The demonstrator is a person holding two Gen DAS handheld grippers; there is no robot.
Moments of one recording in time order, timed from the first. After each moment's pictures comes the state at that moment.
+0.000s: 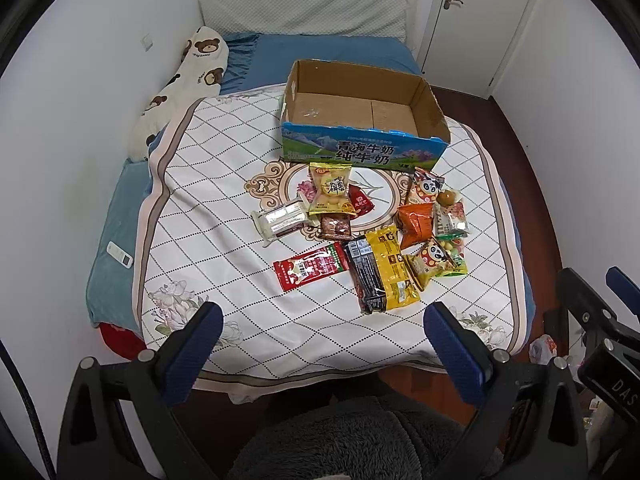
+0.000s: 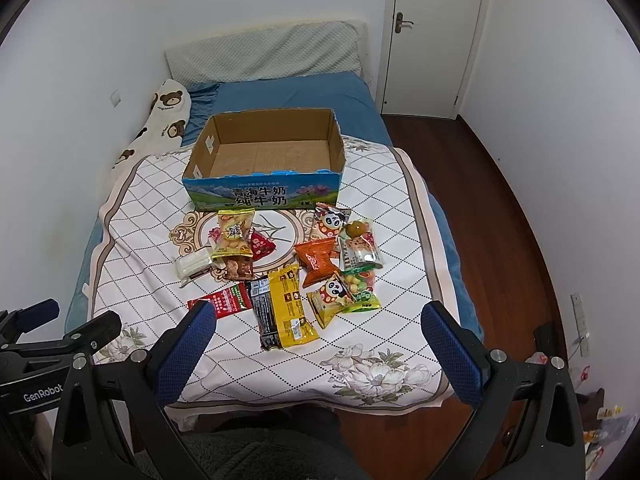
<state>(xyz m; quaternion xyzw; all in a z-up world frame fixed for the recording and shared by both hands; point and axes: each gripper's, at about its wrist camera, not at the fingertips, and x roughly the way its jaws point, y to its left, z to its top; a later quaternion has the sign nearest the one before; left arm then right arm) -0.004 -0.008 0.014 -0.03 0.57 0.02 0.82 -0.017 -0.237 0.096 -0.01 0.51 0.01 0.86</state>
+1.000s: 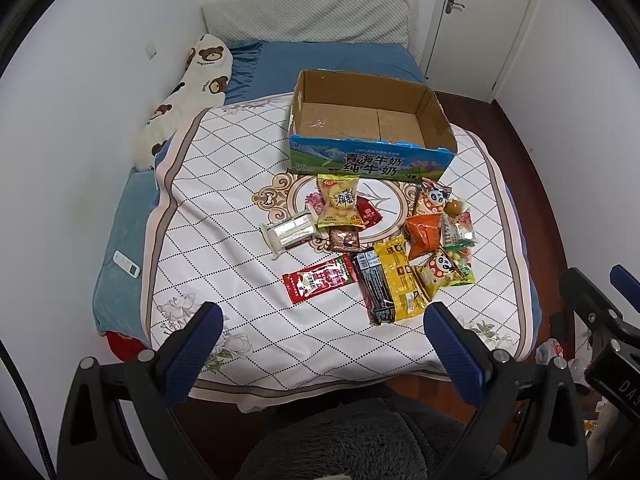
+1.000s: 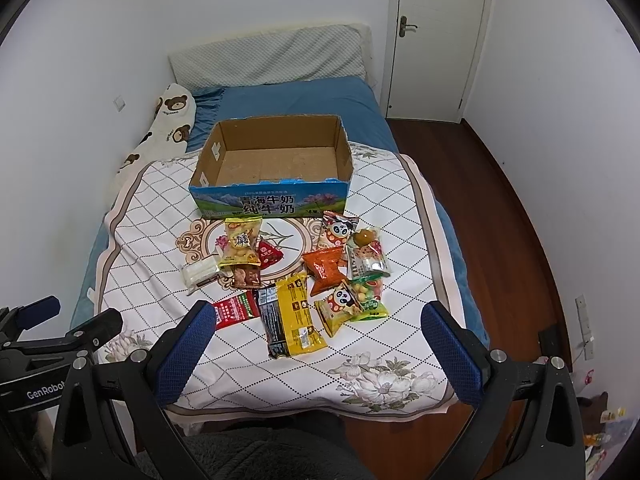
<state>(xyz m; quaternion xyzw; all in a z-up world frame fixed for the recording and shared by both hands) 0.004 0.002 0.015 -0.02 0.55 0.02 0.83 -0.010 -0.232 0.099 0.00 0.50 0.02 0.87</state>
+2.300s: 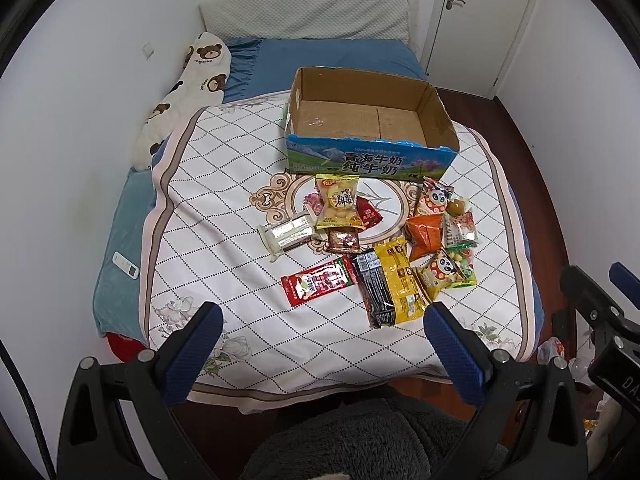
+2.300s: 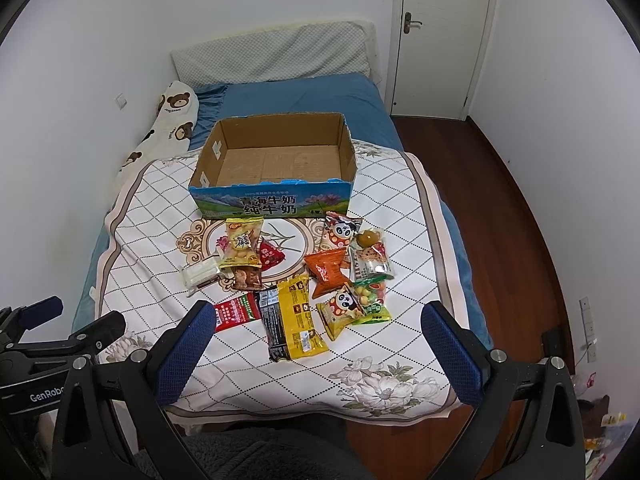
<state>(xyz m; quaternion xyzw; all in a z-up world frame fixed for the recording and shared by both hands) 0.014 -0.003 0.005 -0.01 0.55 0.02 0.83 0.000 -0.232 0.092 0.00 0.50 0.02 0.86</state>
